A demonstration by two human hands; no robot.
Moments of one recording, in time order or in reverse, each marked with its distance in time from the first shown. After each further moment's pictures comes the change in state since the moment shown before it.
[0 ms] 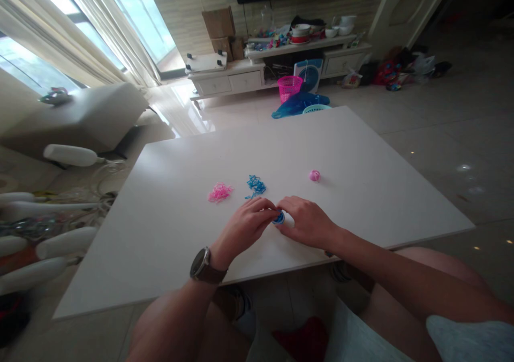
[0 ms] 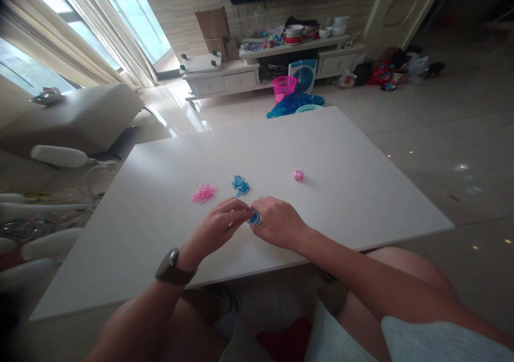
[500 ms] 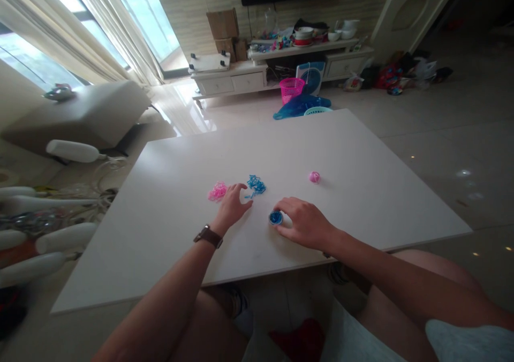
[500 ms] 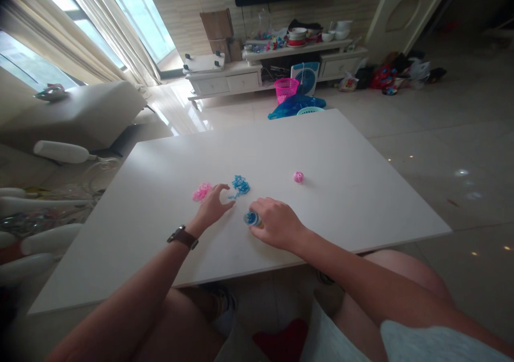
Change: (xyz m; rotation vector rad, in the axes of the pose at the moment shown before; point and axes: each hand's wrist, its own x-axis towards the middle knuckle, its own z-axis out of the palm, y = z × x) left_hand -0.014 -0.109 0.026 0.163 0.119 -0.576; right_hand -0.001 -0.002 0.000 0.003 0.002 -0.017
